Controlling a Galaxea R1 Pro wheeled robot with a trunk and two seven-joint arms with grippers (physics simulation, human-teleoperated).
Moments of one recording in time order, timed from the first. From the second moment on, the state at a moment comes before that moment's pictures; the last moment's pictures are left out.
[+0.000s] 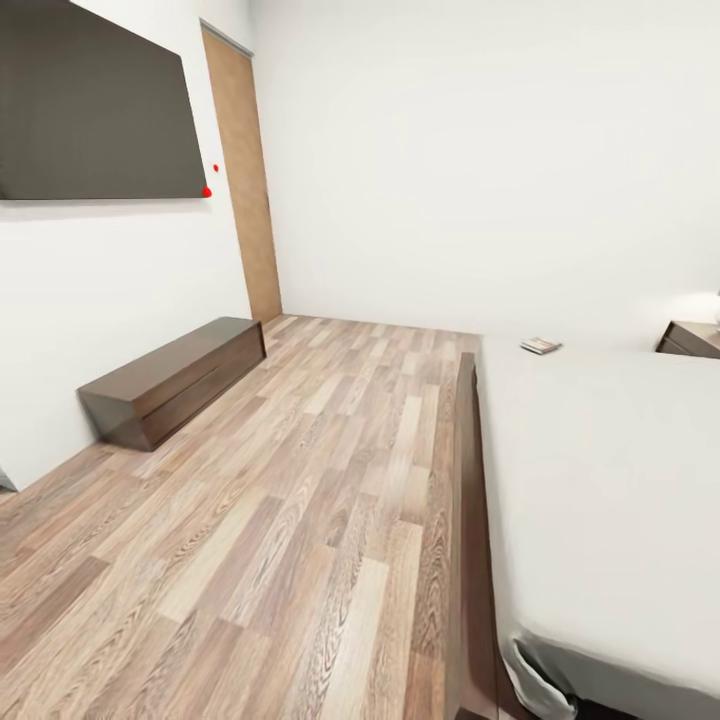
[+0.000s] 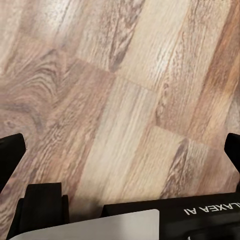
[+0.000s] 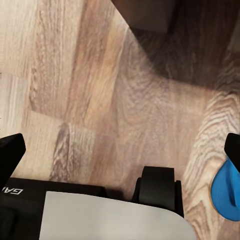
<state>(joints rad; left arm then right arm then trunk) -0.33 0.08 -0.09 -0.02 0.27 -0.09 -0.36 -0.39 -0.15 -0.03 0.08 -0.08 -0.08 0.40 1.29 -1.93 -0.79</state>
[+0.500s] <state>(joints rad) -0.33 0.08 -0.09 -0.02 0.27 -0.09 -0.36 -0.39 -0.15 -0.03 0.08 -0.08 -0.08 0.39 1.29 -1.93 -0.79</state>
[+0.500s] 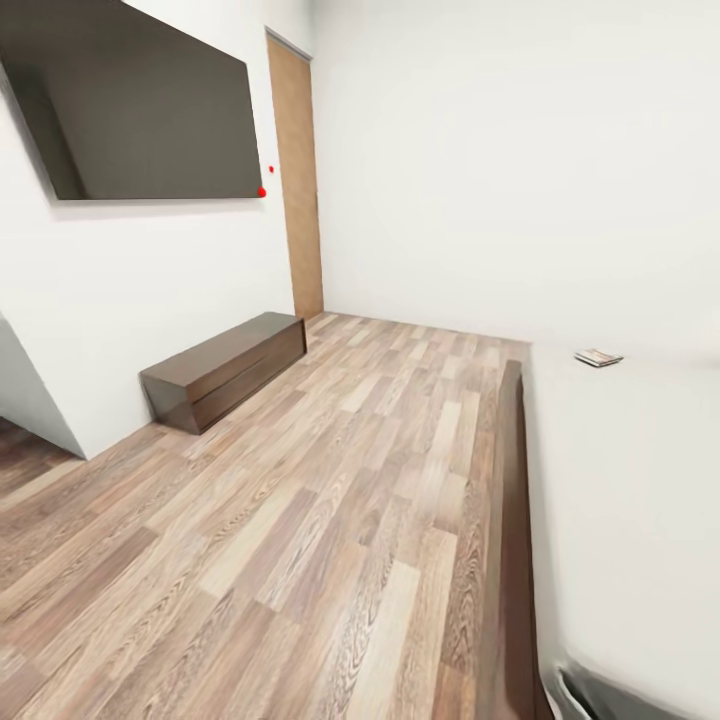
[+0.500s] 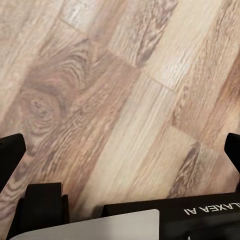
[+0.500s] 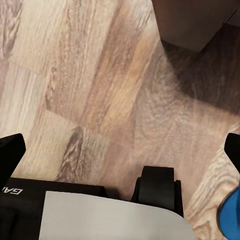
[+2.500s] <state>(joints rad) -0.33 0.08 -0.09 -0.02 0.27 -0.09 -0.36 -0.39 -0.15 -0.03 0.08 -0.08 -0.08 0.39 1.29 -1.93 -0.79</state>
